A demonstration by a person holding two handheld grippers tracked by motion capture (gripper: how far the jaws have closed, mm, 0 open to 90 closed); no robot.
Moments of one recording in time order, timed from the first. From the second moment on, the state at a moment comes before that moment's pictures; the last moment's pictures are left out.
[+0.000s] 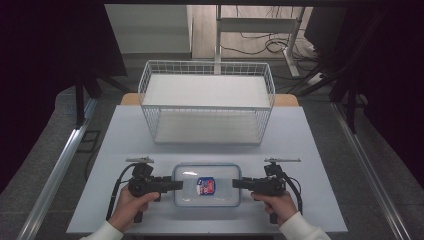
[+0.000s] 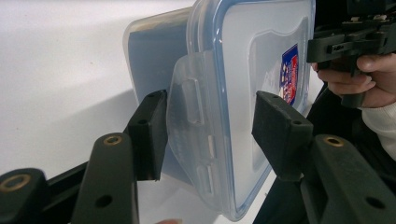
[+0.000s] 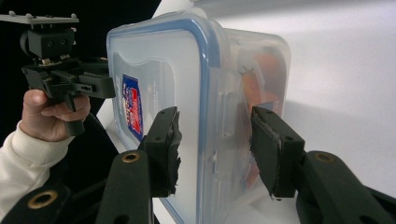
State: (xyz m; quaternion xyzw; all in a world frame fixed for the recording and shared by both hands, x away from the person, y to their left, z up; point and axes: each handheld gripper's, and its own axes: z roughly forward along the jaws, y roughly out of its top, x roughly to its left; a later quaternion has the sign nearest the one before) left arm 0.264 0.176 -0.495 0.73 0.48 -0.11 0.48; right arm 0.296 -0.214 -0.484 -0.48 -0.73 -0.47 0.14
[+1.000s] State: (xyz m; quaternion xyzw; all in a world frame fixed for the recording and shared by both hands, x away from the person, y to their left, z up) left arm 0.330 0.179 -0.488 0.72 0.47 -0.09 0.50; right arm 0.349 -0.214 -0.475 -0.47 -0.72 -0.49 0.11
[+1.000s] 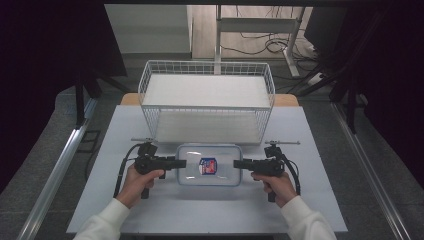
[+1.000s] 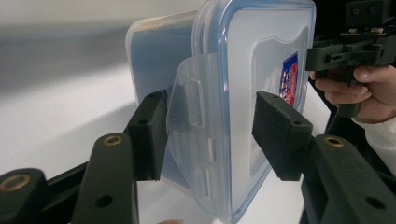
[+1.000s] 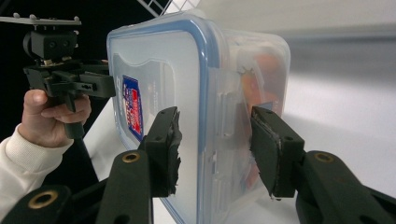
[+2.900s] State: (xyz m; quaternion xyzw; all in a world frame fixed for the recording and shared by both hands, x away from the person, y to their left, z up) left arm 0.393 0.183 -0.510 0.67 0.52 -0.02 0.53; right arm 0.411 -0.191 -0.490 -0.52 -0.68 -0.51 0.01
